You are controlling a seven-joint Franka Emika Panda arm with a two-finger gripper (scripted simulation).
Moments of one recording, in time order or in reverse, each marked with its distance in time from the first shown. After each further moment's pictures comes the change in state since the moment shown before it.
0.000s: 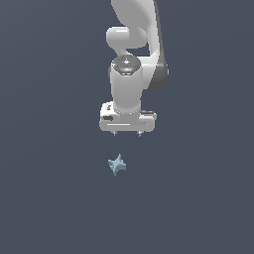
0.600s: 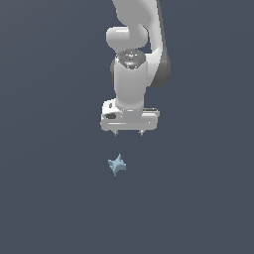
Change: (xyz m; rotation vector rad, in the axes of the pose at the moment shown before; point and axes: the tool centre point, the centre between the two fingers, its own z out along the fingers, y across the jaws) arm 0.007 -0.006 -0.013 -0.019 0.034 -0.057
